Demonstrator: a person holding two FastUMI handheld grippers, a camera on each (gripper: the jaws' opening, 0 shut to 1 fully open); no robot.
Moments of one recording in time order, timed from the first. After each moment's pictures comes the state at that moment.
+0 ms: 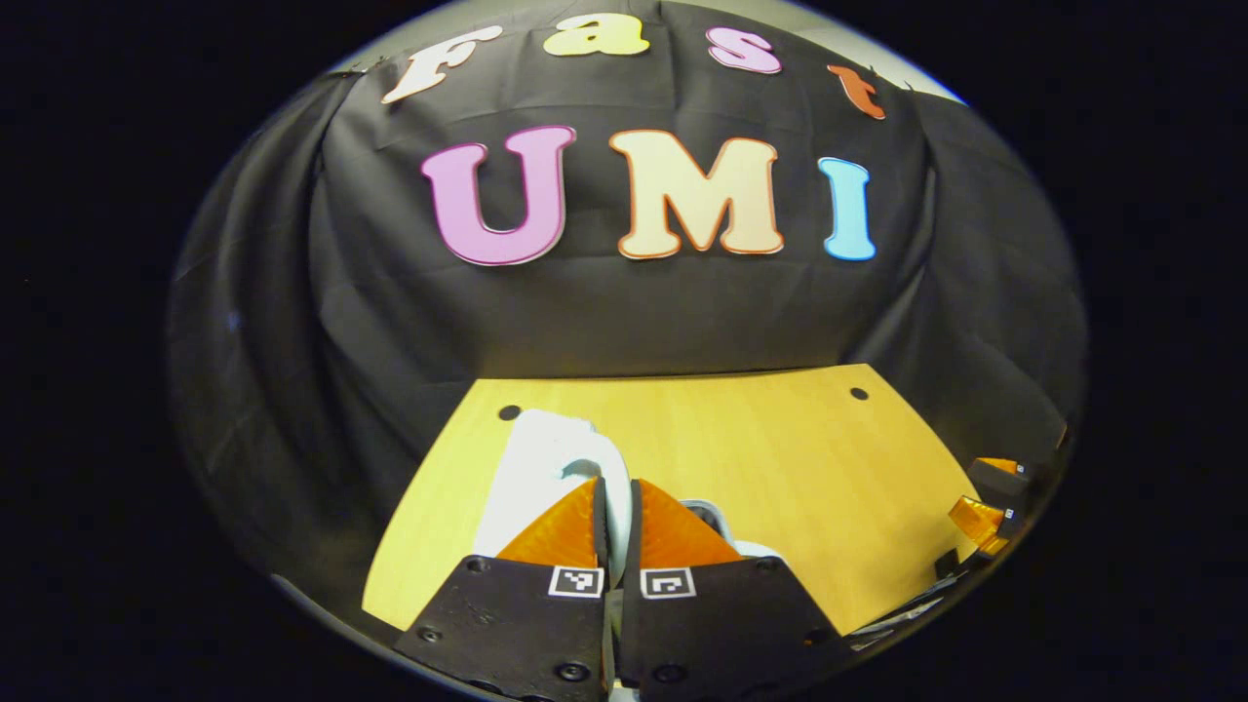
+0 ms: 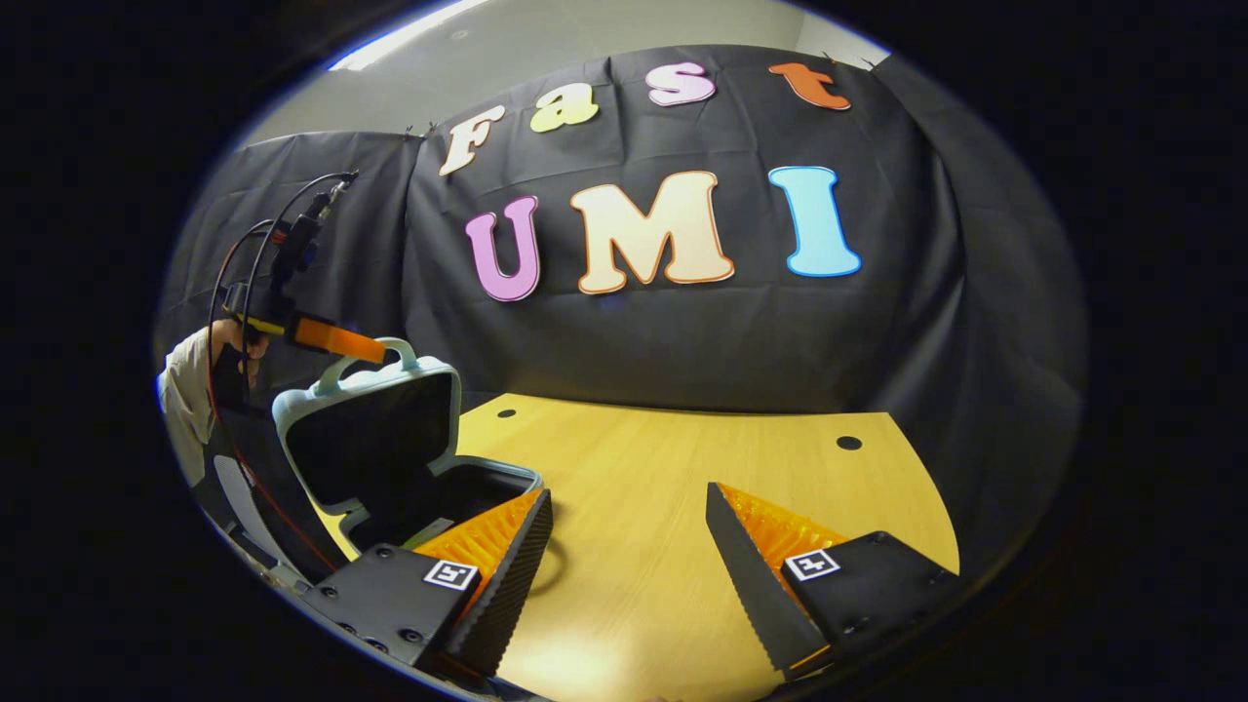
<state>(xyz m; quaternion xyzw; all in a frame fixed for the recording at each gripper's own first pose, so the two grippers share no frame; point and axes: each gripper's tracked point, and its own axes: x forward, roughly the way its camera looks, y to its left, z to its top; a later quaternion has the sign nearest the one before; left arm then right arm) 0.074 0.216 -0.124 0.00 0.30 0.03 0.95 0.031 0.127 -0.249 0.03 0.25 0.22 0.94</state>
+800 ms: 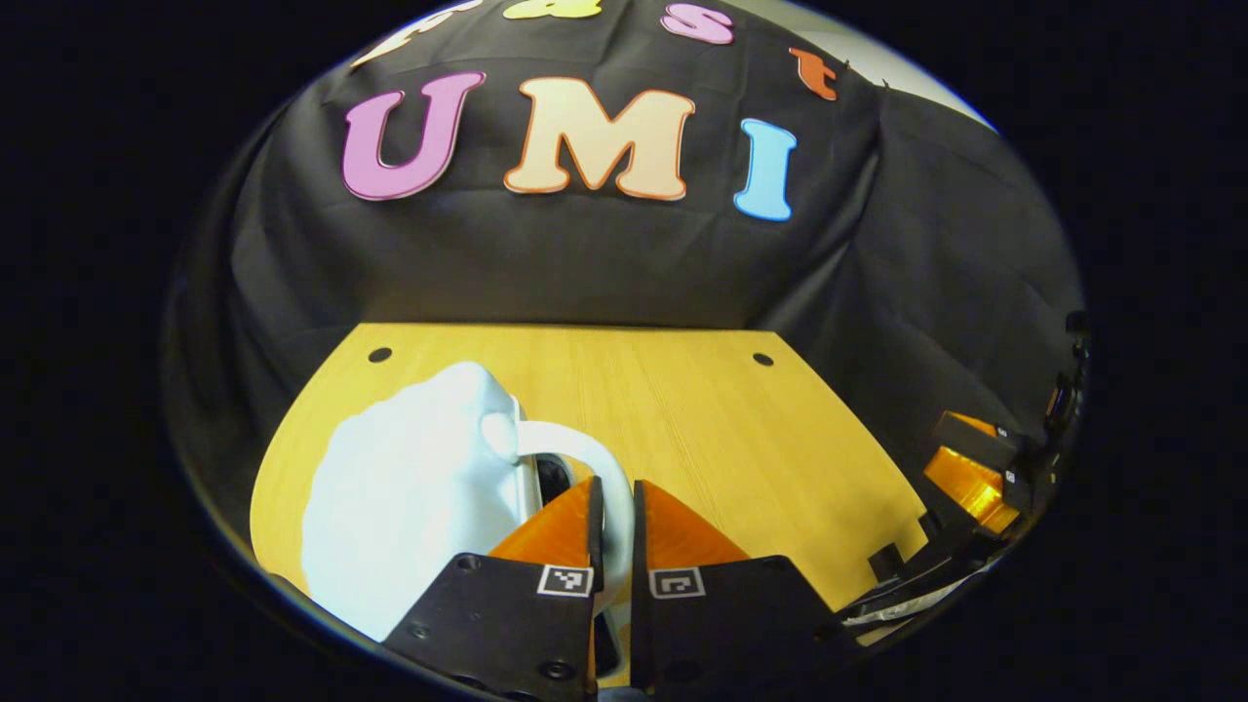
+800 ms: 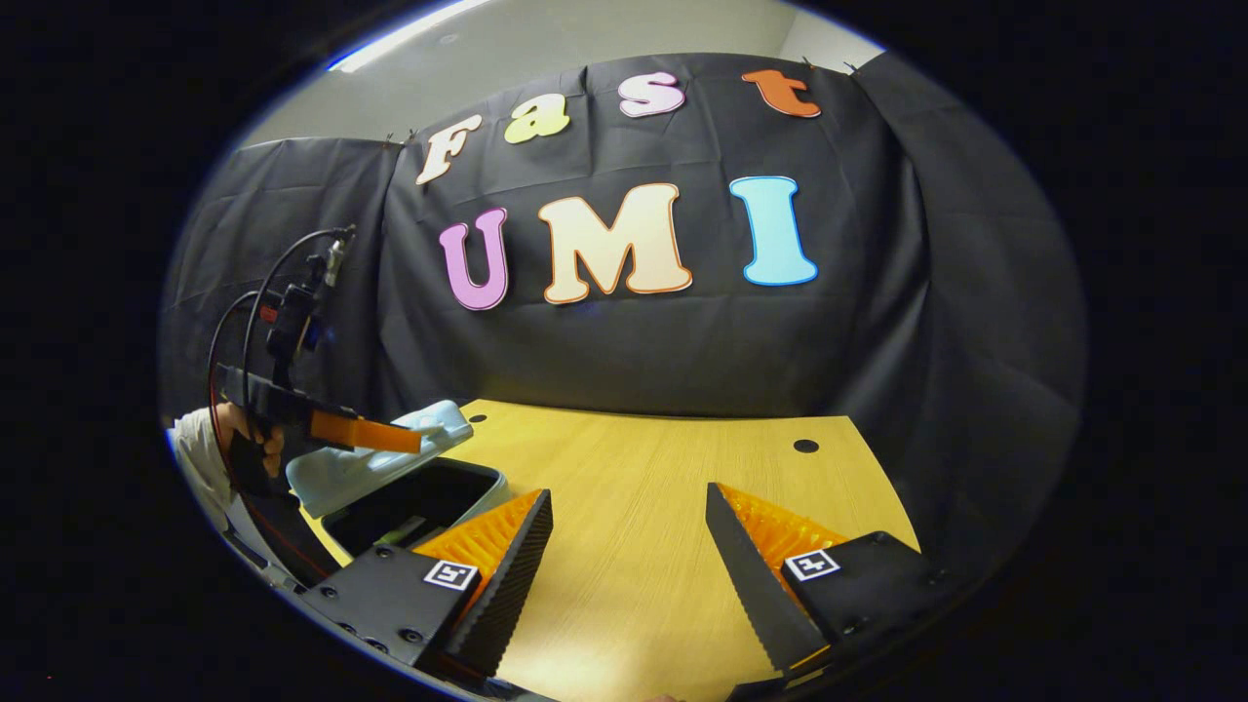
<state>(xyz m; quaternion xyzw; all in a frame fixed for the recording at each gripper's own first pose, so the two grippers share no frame) 0.060 0.092 -0.216 -0.07 0.34 -0.07 0.93 0.028 0.078 -0.233 0.02 0.25 0.19 0.95</state>
